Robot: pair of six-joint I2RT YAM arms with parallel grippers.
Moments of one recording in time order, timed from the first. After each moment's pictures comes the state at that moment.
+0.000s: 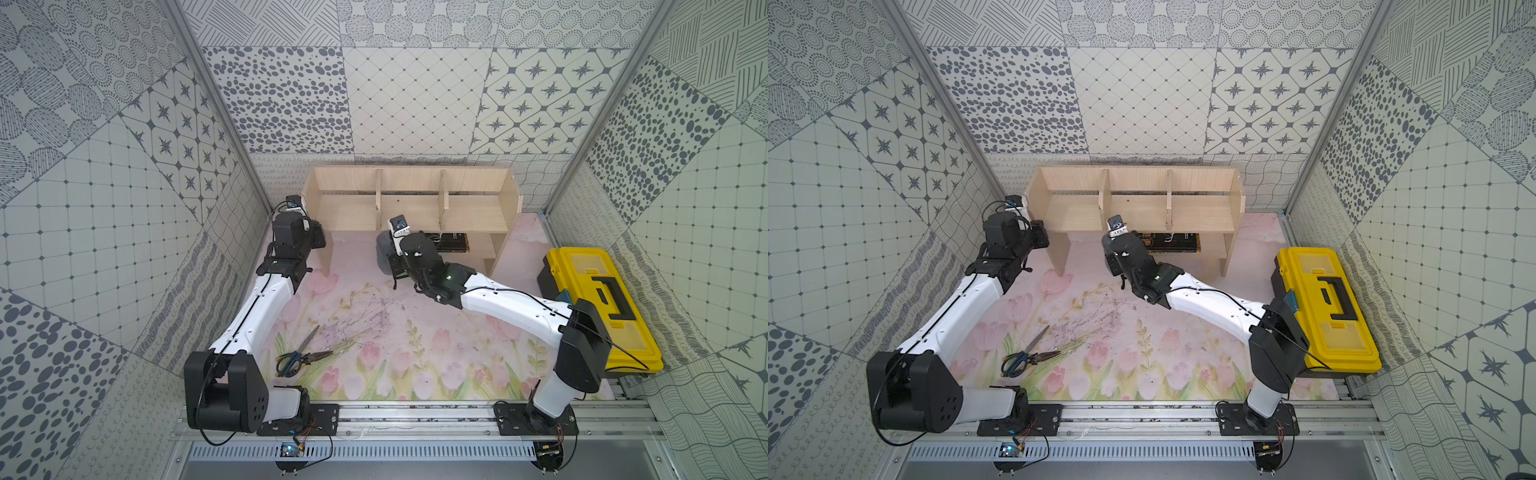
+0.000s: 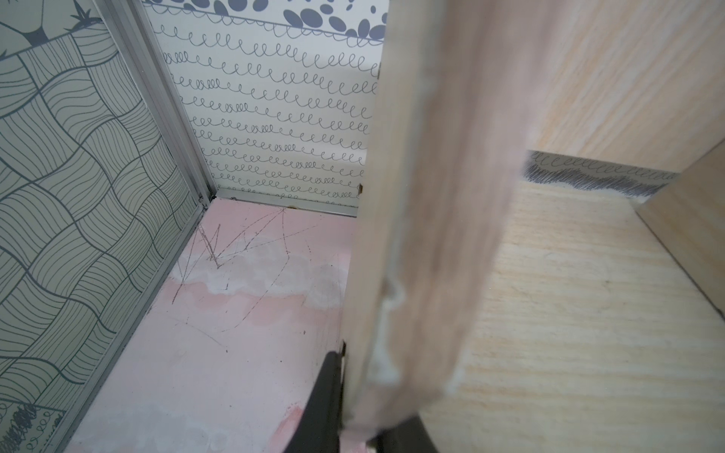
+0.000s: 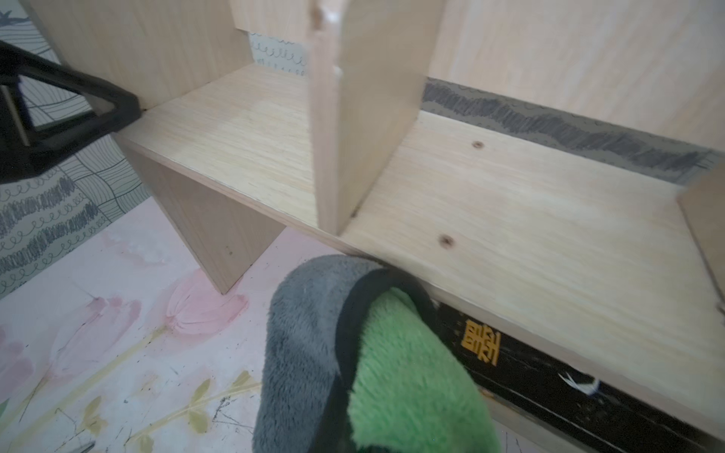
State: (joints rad) left arm -0.02 1.37 1.10 -0.10 -0.07 -0.13; right arm 0.88 1.63 1.32 -0.08 0.45 0.14
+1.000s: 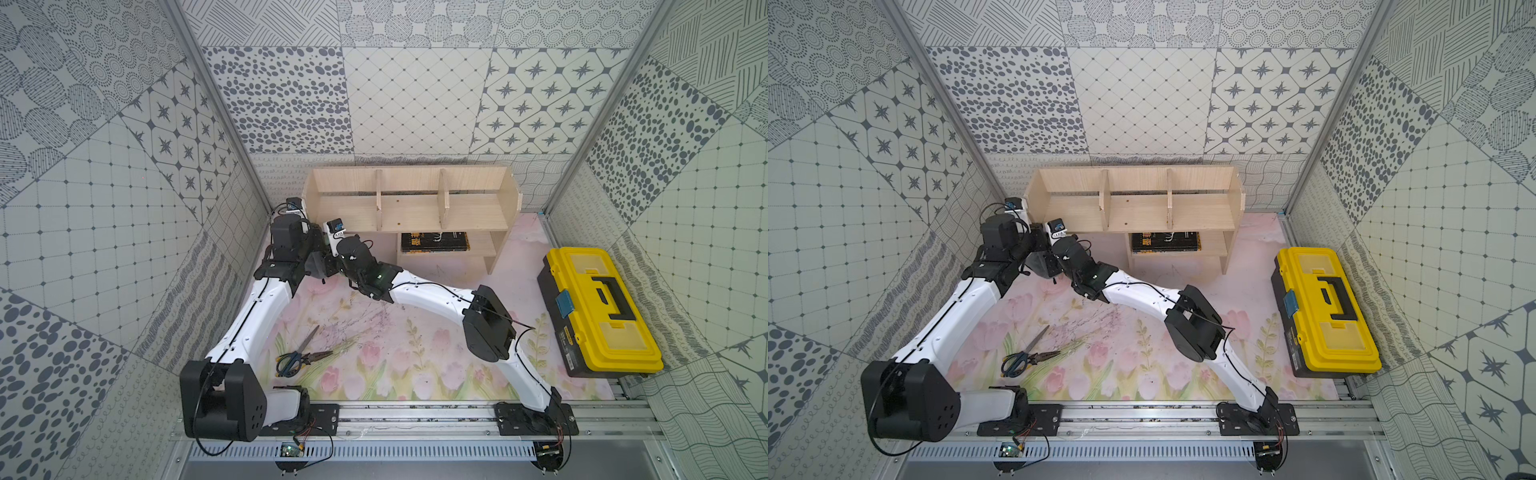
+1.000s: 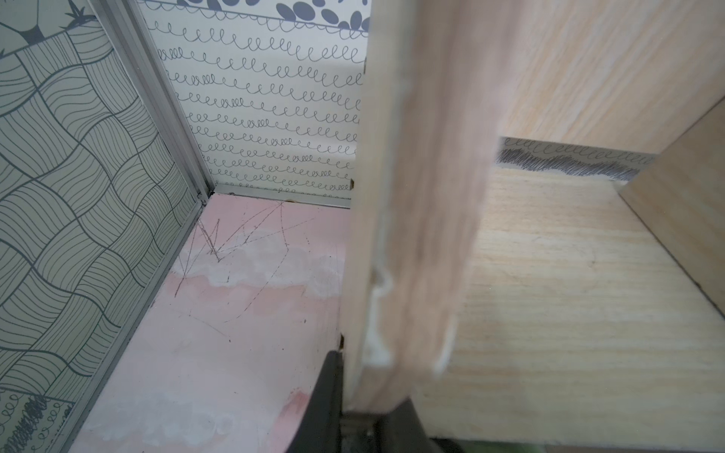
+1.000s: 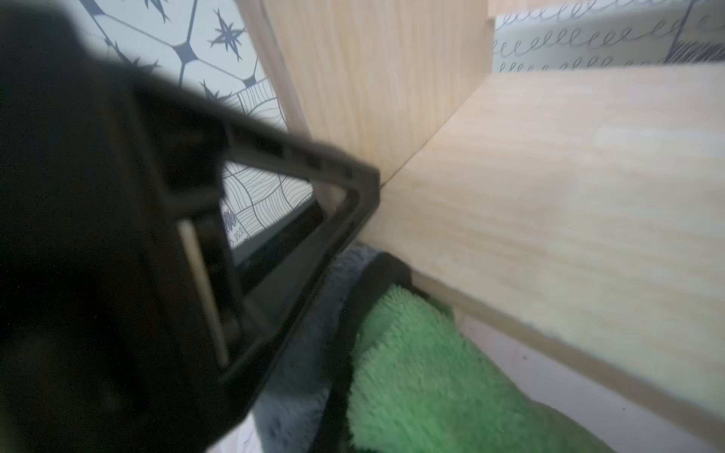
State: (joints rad) left arm -0.02 1.33 1.09 -0.14 -0.05 -0.11; right arm 1.05 2.32 2.01 0.05 0.21 0.34
